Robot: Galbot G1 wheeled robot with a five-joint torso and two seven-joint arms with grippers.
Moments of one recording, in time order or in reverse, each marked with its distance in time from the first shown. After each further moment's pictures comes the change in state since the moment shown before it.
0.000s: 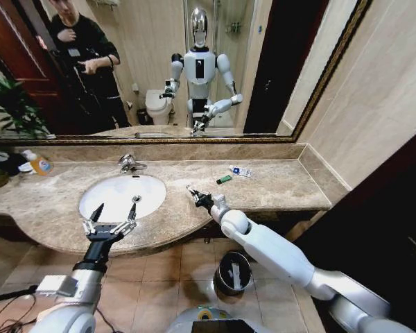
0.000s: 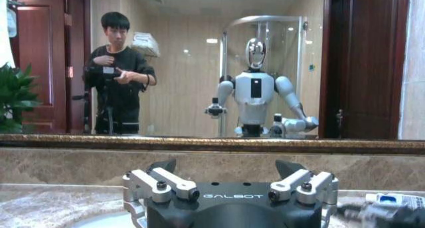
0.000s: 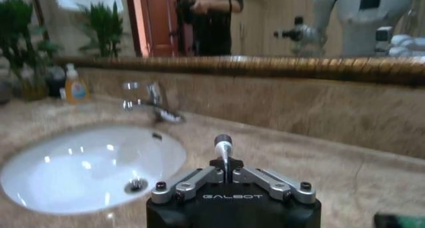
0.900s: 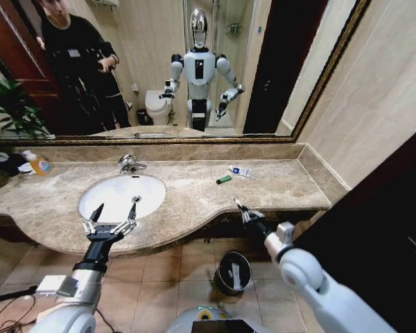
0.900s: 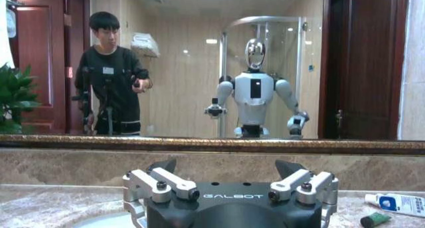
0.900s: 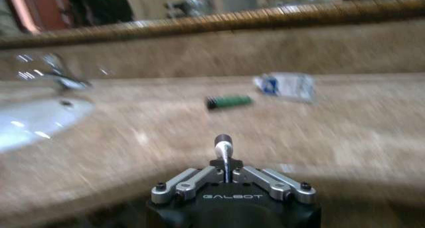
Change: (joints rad) left arm 0.000 0.000 0.000 0.000 0.000 0.000 0.000; right arm -0.829 -0.113 0.614 0.324 -0.100 0.062 0.010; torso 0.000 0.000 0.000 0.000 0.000
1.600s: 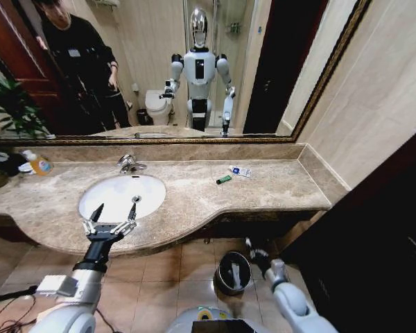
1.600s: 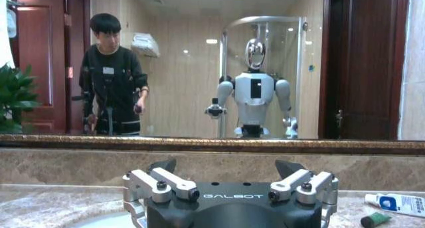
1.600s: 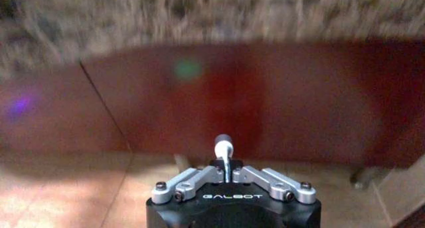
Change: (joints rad) left arm 0.000 0.000 0.000 0.000 0.000 0.000 0.000; right arm 0.024 0.285 0.020 -0.682 -0.233 0.185 -0.227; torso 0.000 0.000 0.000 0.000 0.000
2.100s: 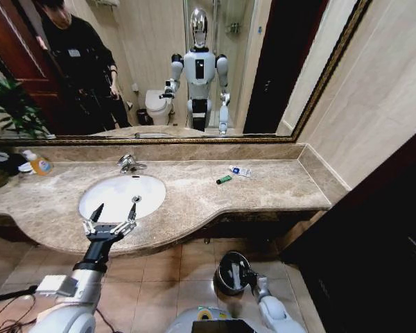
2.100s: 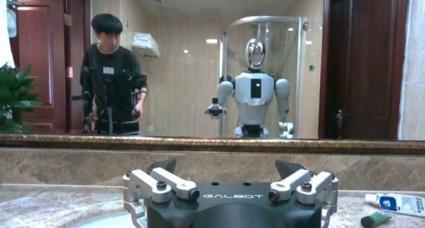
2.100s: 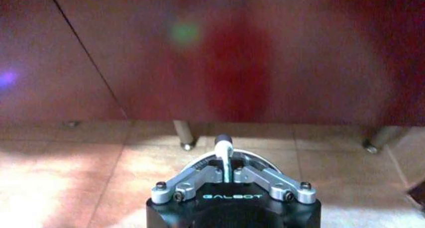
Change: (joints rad) left arm 0.000 0.000 0.000 0.000 0.000 0.000 0.000; right arm 0.134 0.126 -0.015 -0.307 -0.076 0.078 -0.036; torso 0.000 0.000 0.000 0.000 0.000
